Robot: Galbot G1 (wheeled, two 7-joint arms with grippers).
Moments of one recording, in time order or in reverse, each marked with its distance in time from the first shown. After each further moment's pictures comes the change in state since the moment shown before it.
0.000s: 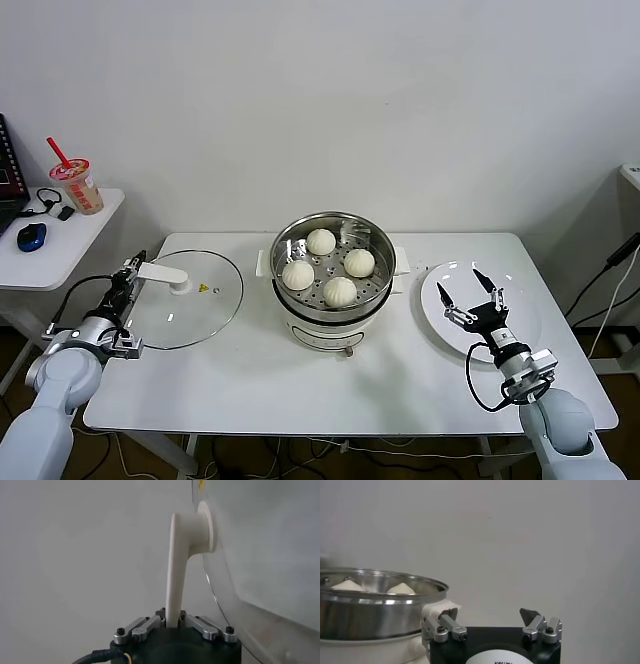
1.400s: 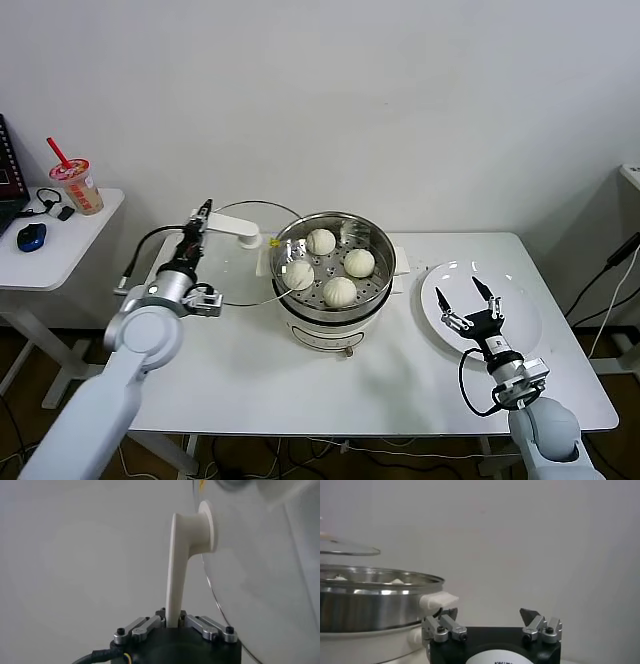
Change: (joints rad) left arm -0.164 0.027 0.290 -0.353 0.012 0.351 0.263; right arm 0.020 0.090 0.003 -0.061 -0.038 0.038 0.008
